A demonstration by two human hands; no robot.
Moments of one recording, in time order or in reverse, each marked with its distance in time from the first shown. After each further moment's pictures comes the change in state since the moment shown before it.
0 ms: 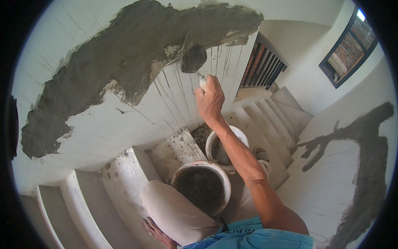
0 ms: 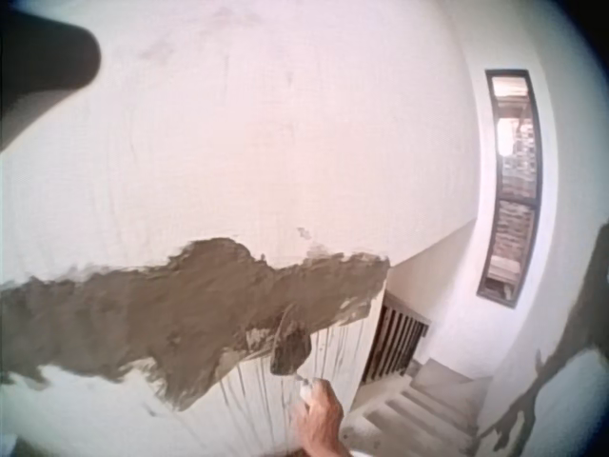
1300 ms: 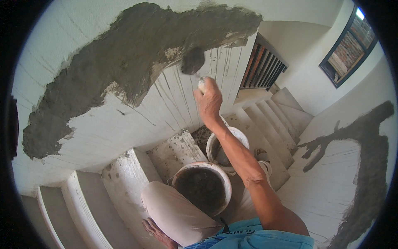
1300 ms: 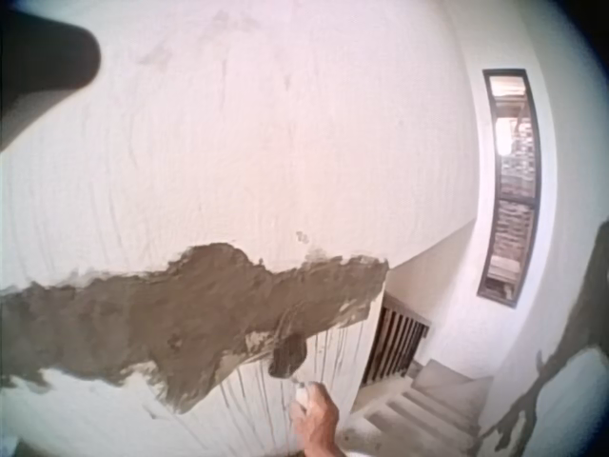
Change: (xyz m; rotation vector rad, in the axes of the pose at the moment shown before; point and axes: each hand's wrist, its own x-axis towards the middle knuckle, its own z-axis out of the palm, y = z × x) left_hand -0.002 -0.009 0.011 -0.093 0.061 0.046; right_hand 0.003 0.000 0.006 0.055 0.030 0.057
